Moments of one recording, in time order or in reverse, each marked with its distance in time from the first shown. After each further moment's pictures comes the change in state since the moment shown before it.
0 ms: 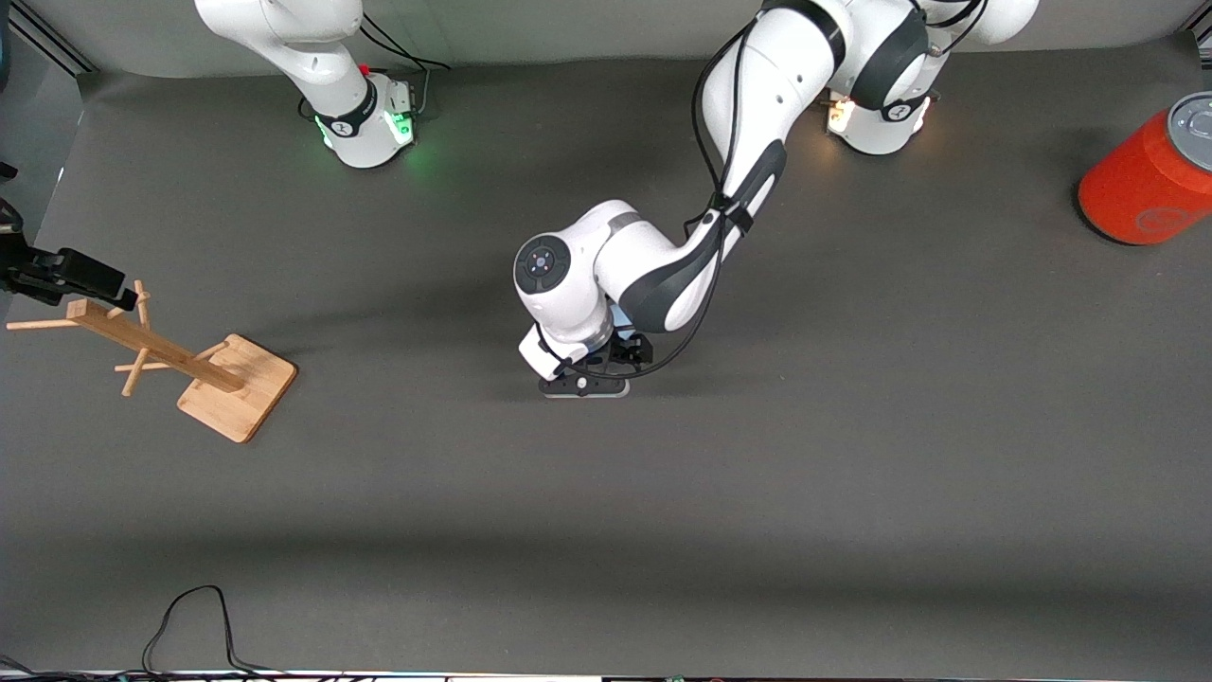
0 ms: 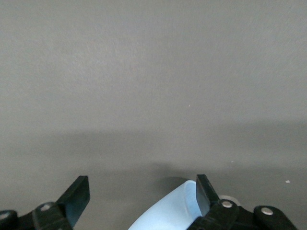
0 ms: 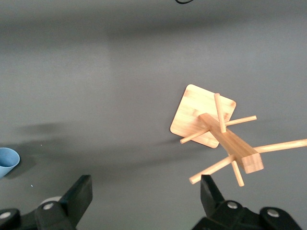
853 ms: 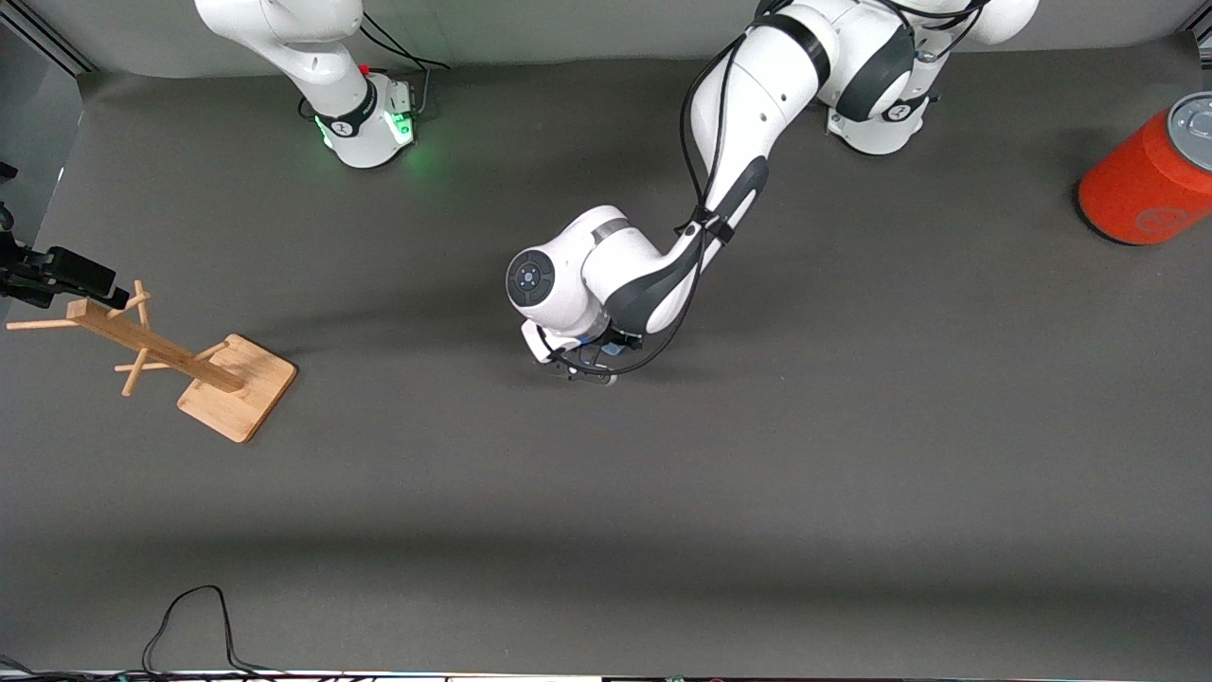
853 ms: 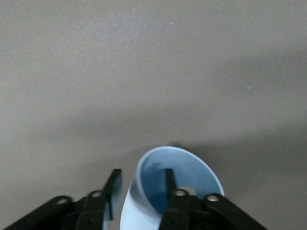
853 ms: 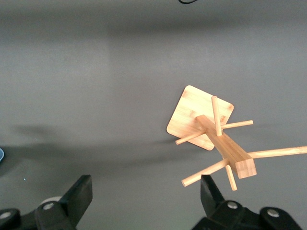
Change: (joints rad) left arm 0.001 0.035 -0.062 0.007 0.000 -0.134 0.206; right arm 0.000 0.005 -0.010 -0.001 0.000 0.001 -0.049
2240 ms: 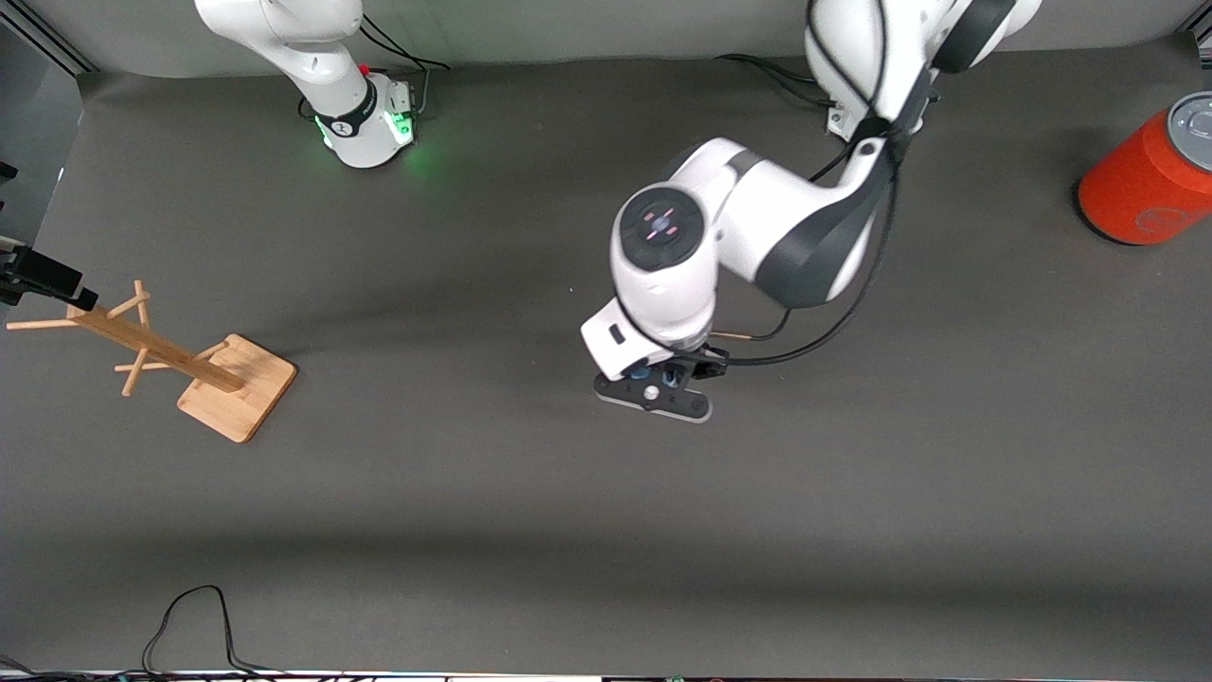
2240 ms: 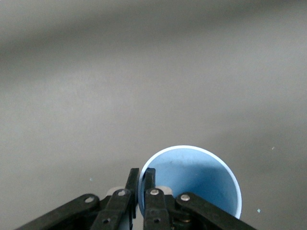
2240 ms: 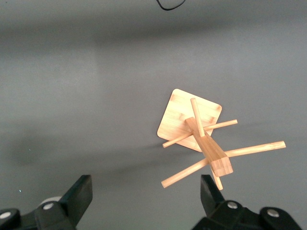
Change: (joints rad) left arm 0.216 -0.368 0.009 -0.086 -0.032 0.091 0.204; right arm 0.001 -0.007 -0.056 -0.003 0.000 0.019 0.000
